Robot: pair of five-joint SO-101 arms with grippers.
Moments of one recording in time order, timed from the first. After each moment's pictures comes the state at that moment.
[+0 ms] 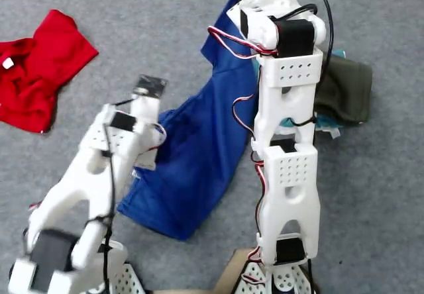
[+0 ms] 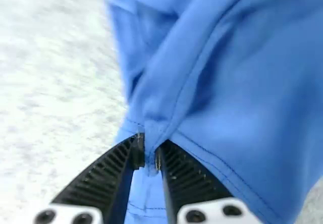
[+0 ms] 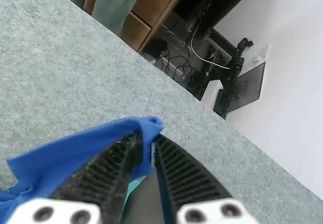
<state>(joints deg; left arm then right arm) 8.6 -18.5 38.8 64.6 1.0 -8.0 44.5 -94.1 89.4 33.2</state>
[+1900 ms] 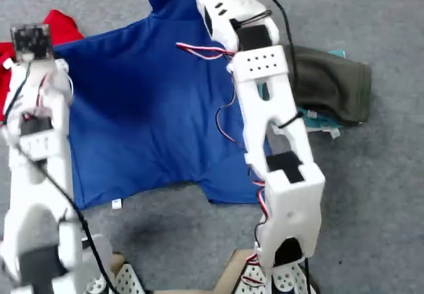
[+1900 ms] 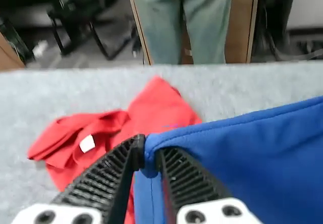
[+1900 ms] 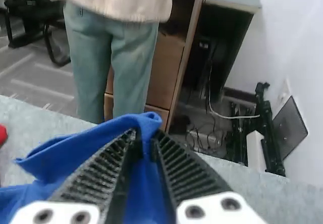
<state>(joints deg) -21.2 -20.0 35.7 12.7 -12.2 -14.4 27.6 -41.3 35.3 9.5</state>
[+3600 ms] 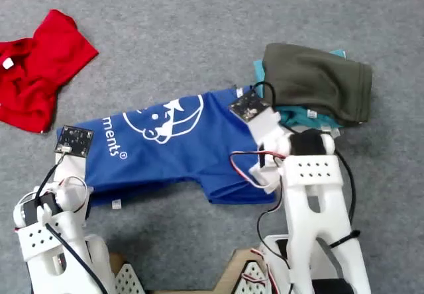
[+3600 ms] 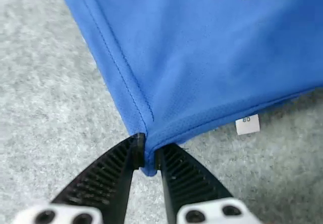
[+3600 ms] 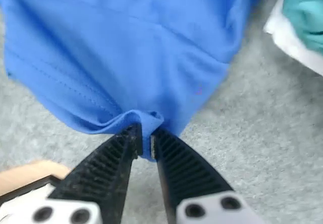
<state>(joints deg) -29.2 -67.7 73.9 71.7 -34.0 -1.1 -35.9 48.7 76.2 36.4</state>
